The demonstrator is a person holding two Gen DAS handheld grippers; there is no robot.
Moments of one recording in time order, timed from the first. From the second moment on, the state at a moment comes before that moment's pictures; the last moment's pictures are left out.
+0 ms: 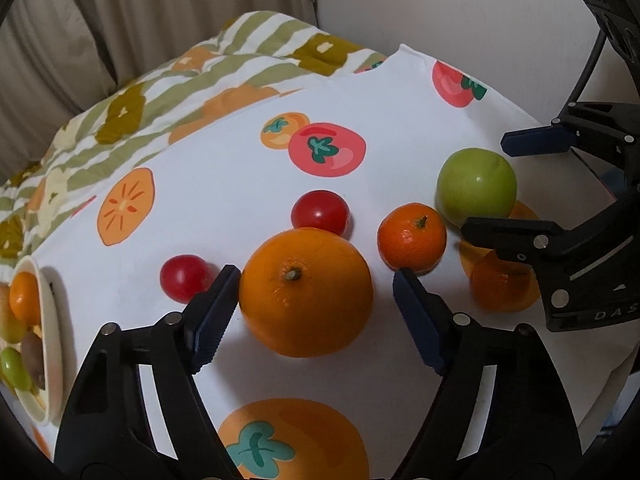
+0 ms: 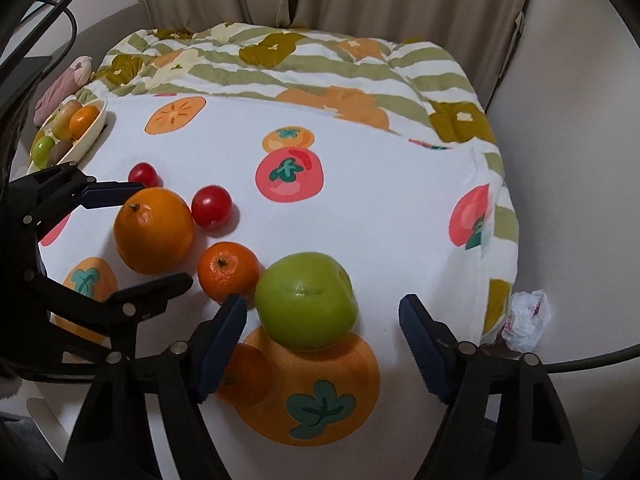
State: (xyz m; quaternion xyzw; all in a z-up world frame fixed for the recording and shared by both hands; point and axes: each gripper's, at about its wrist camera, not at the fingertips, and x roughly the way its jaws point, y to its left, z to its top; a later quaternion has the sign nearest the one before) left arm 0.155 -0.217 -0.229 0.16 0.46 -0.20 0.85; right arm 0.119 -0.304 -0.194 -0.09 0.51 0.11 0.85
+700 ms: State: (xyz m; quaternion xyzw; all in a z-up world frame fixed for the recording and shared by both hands) left arm 0.150 -0.197 -0.233 0.13 0.48 -0.20 0.85; right arm 0.130 -0.301 -0.210 -0.10 0.53 0.13 0.83
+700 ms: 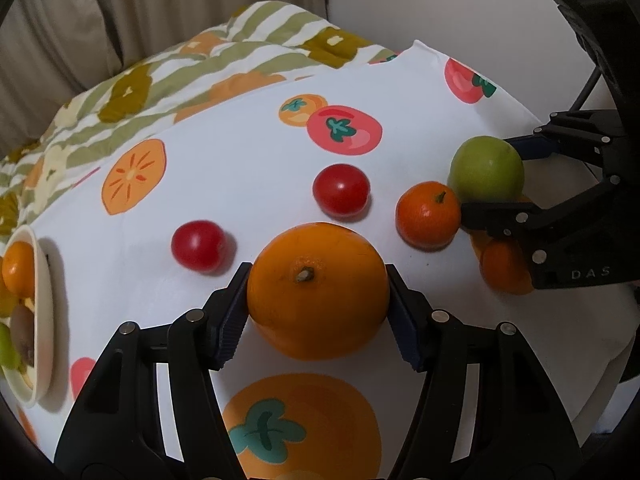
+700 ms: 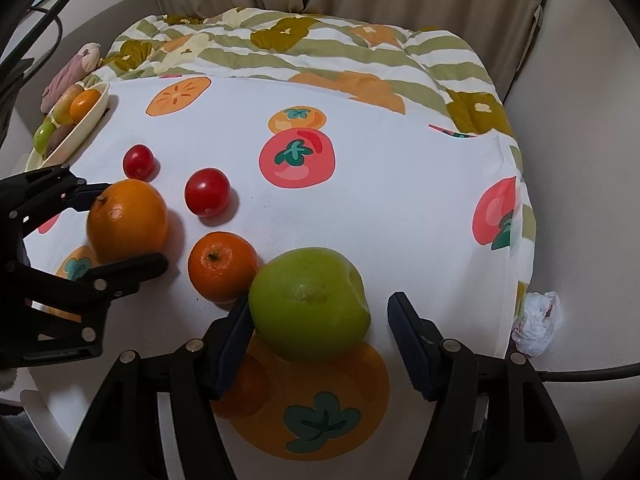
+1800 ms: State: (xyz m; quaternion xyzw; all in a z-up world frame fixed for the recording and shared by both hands) left arm 0.119 -0.117 -0.167 0.09 0.45 -0.13 0.88; right arm 0.115 -0.239 -0.134 -0.07 0.46 0.17 0.87
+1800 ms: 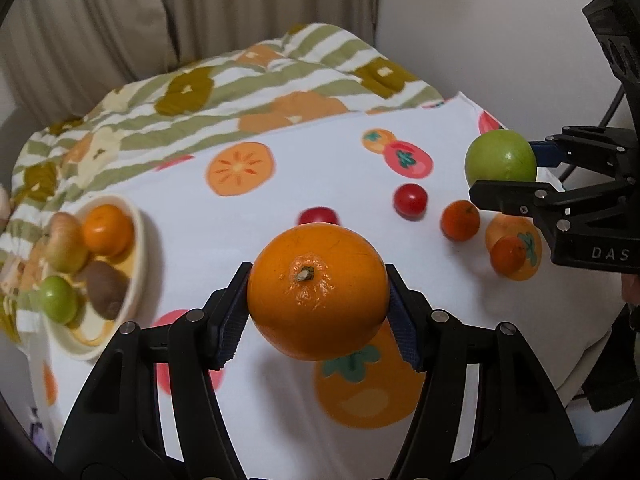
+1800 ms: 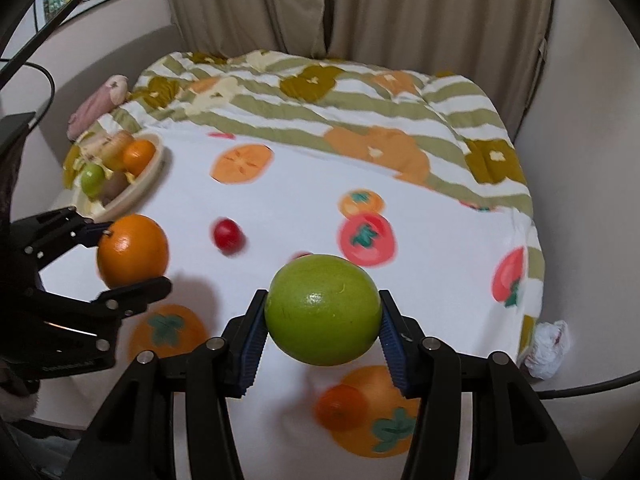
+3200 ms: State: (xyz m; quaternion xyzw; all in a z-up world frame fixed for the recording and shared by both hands) left arm 0.158 0.105 -0.194 0.13 0.46 -0.09 0.88; right arm 0.145 0.006 -0.140 -0.03 0.47 0.21 0.86
